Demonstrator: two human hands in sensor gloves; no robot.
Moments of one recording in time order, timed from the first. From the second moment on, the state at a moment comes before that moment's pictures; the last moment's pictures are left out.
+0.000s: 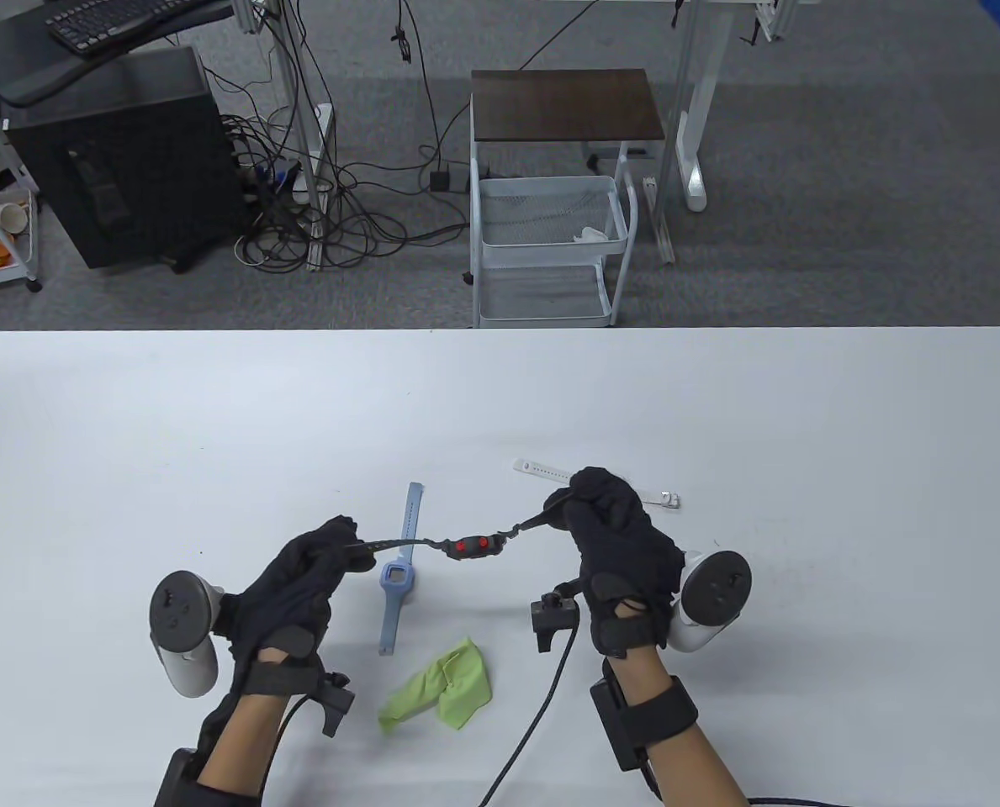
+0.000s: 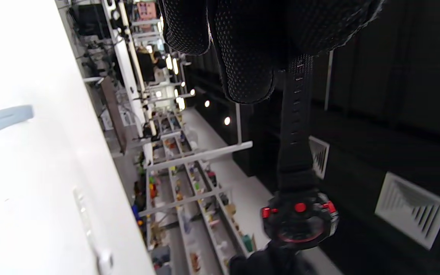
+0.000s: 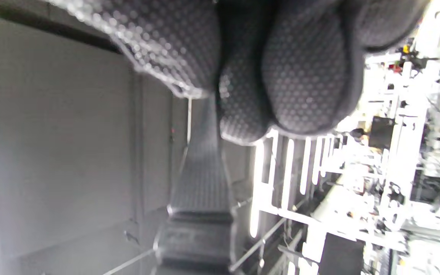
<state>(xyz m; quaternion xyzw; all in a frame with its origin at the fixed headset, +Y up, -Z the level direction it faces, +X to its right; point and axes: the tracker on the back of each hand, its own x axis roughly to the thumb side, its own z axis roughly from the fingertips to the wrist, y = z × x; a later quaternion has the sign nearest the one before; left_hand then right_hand) -0.272 -0.723 -0.274 0.08 -0.13 0.68 0.72 0.117 -0.678 -0.314 0.13 -0.23 0.68 0.69</state>
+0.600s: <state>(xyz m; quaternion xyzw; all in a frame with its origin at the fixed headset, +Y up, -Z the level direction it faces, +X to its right) -0.307 -0.701 -0.259 0.19 -0.10 0.66 0.72 0.042 -0.738 -0.307 0.24 0.15 0.79 0.54</state>
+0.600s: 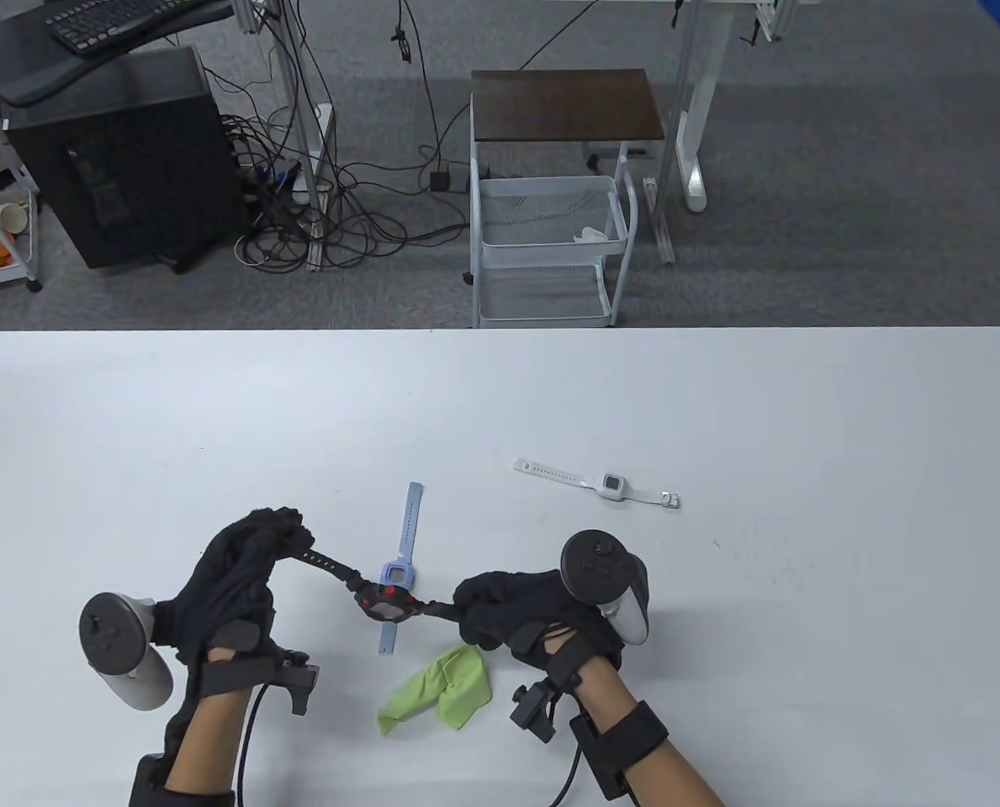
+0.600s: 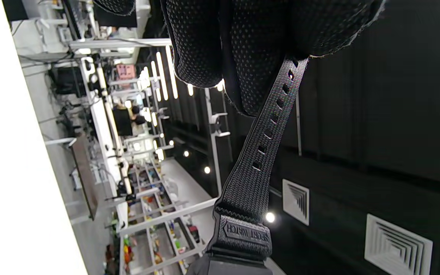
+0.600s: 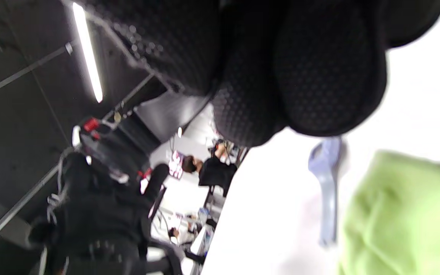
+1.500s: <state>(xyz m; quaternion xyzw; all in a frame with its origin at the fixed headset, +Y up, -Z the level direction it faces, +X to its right) -0.291 -0.671 -0.238 0.23 -0.15 0.55 0.78 0.008 -0.750 -0.275 0.31 0.15 0.85 0.41</state>
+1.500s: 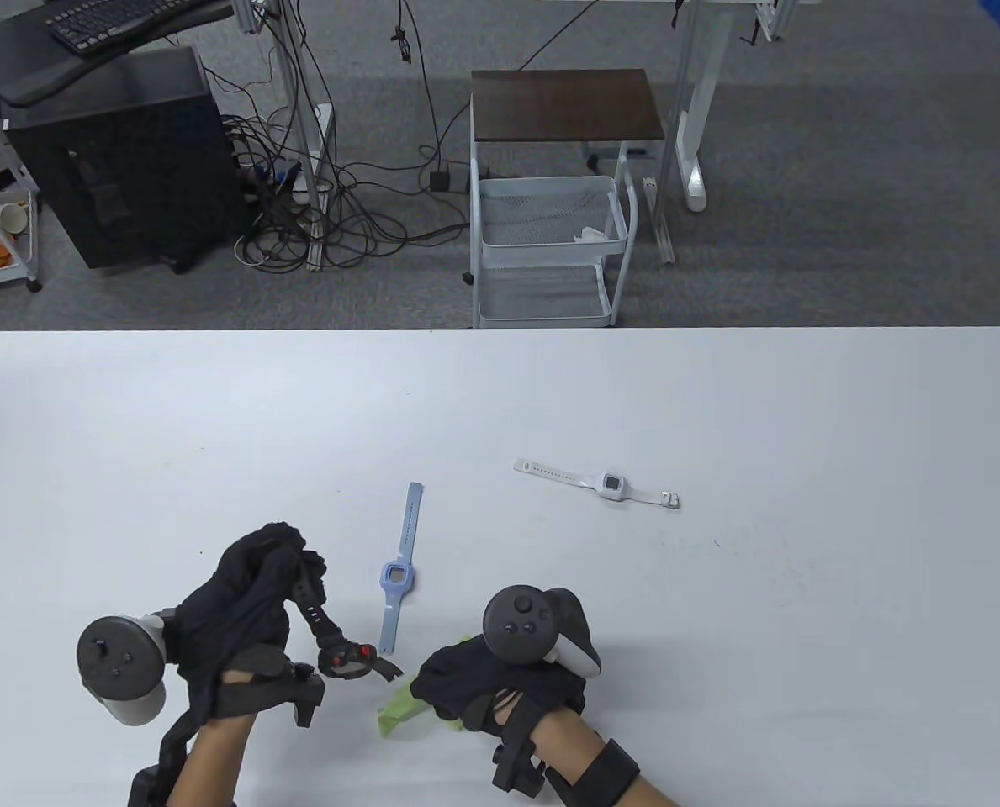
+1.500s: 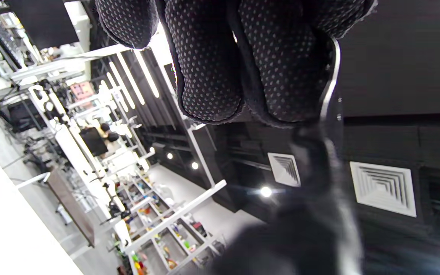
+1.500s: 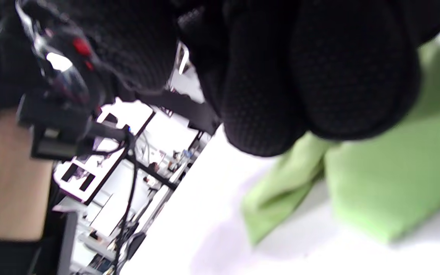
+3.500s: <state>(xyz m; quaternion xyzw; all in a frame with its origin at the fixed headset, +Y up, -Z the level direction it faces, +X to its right) -0.255 -0.703 -0.256 0.08 -0.19 0.68 0.71 0.009 -0.751 -0.277 0.38 0.03 0.76 0.52</state>
